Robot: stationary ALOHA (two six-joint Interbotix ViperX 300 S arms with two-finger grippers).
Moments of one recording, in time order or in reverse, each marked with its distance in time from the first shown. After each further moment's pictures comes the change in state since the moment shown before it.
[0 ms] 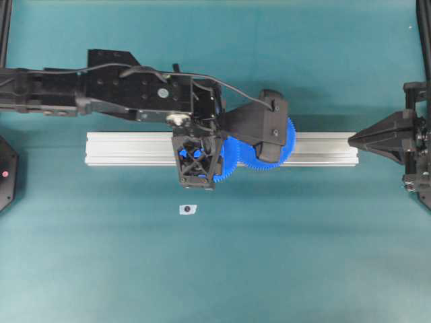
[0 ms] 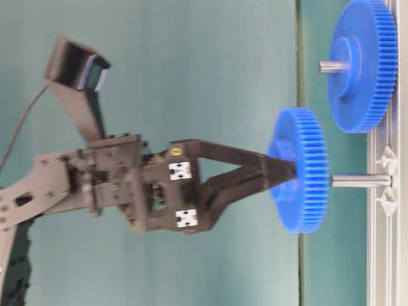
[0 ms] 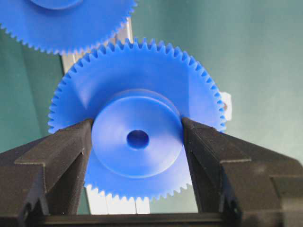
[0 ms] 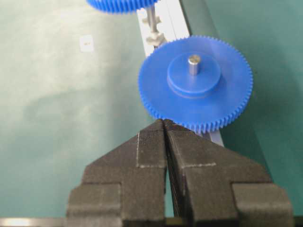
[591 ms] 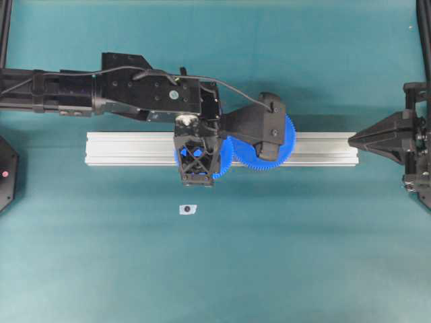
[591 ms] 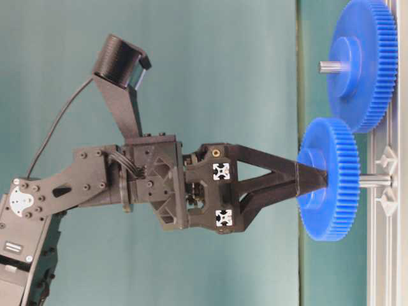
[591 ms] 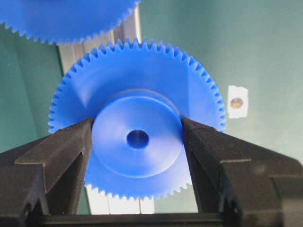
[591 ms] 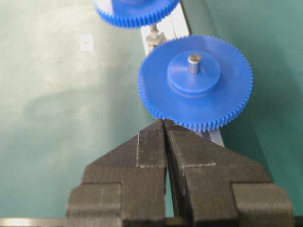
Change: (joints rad) left arm 0.021 0.035 0.029 0.000 0.000 0.000; right arm 0.000 0.000 0.002 0.000 0.000 -0.003
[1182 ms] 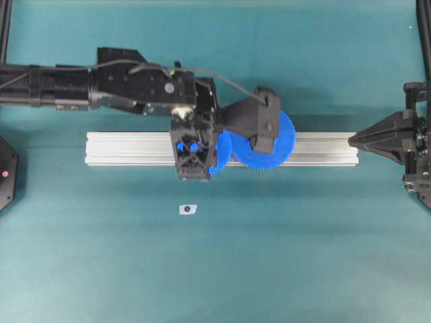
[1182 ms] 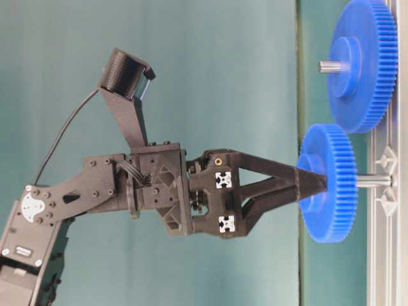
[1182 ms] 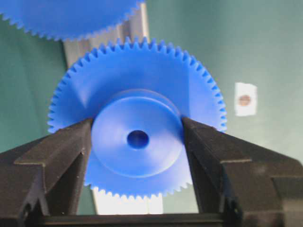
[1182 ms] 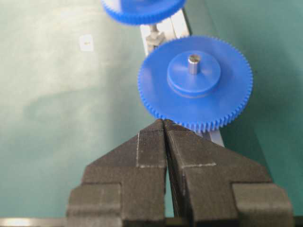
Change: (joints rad) left arm 0.041 -0.008 0.026 -0.002 -0.012 0.032; right arm 0.000 0.000 0.002 0.000 0.000 0.000
